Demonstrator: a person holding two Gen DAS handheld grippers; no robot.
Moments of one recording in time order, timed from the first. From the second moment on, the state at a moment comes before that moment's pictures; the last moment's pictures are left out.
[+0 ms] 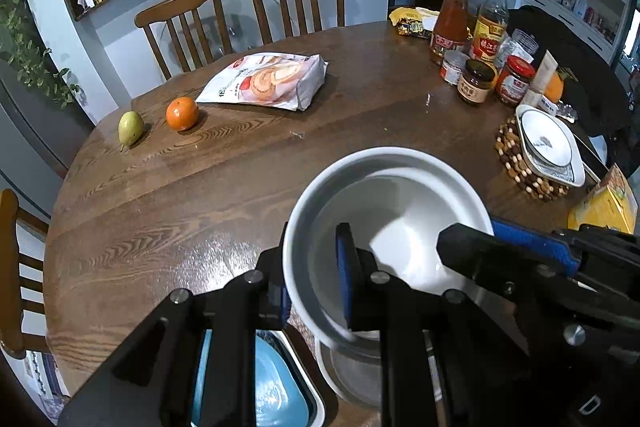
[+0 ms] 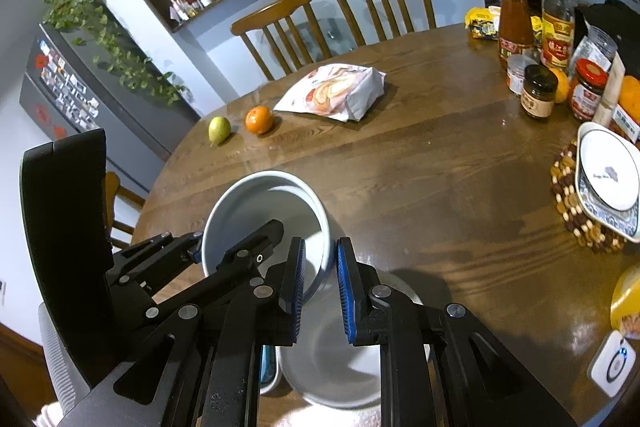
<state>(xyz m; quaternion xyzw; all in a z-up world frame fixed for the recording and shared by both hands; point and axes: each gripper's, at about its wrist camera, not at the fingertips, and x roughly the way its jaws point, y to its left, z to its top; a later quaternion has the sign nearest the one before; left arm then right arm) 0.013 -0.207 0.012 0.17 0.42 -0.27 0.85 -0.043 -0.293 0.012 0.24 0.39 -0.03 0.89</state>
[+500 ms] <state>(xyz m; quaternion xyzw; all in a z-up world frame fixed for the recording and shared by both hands) -0.018 -0.203 -0.003 0.18 0.43 -0.28 0.84 -0.077 -0.290 -0.004 0.25 0.40 -0.03 0.88</state>
